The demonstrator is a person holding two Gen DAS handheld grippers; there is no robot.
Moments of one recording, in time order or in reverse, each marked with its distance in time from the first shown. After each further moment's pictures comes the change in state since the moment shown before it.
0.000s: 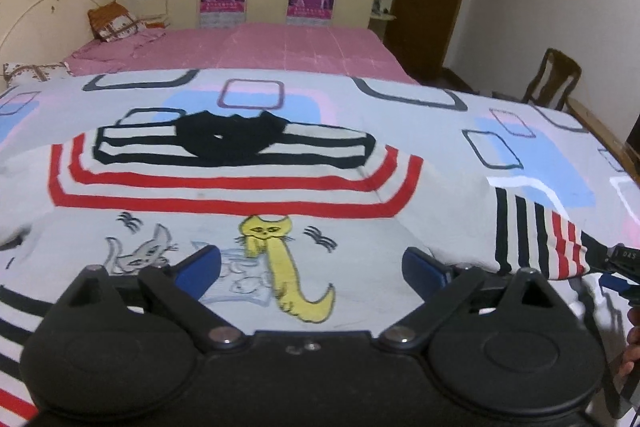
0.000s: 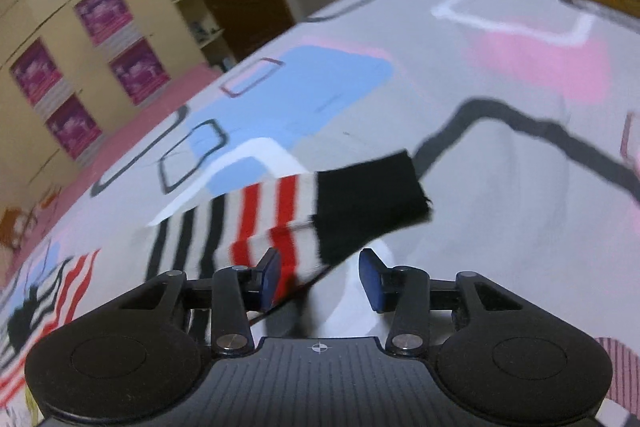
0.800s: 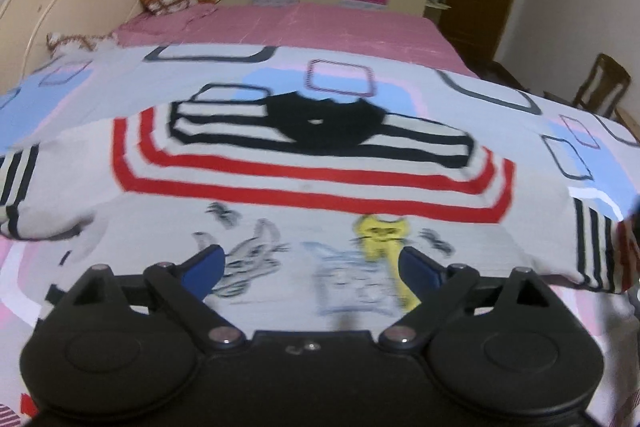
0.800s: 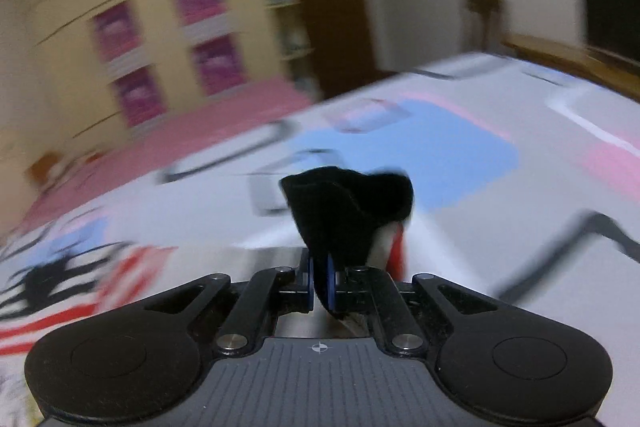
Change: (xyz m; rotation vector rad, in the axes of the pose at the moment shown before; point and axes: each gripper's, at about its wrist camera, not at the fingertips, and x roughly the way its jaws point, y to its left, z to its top) left arm 0.017 0.087 0.006 -0.093 0.071 0.126; right arm -0.025 0.114 -0.006 -0.346 -0.102 0.168
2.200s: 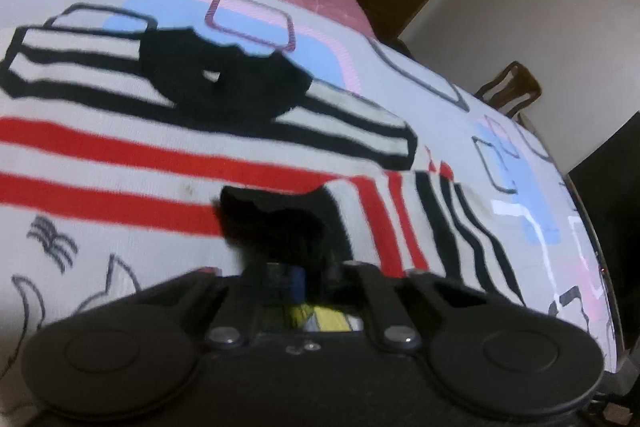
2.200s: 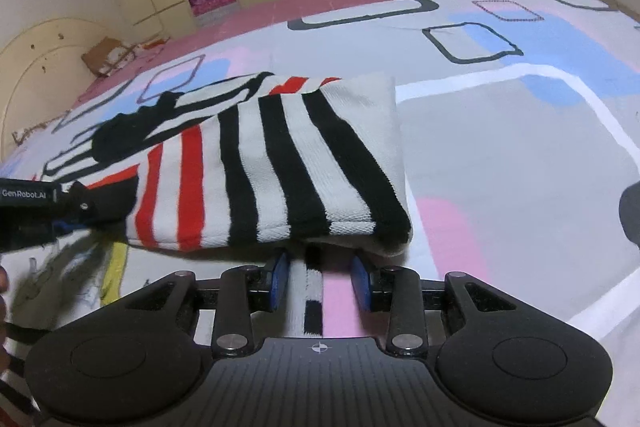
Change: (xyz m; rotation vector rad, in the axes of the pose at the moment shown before) left arm 0.117 -0.001 0.034 -0.087 0.123 -0.440; right arm -0.012 0.115 -0.086 -0.128 0.309 0.103
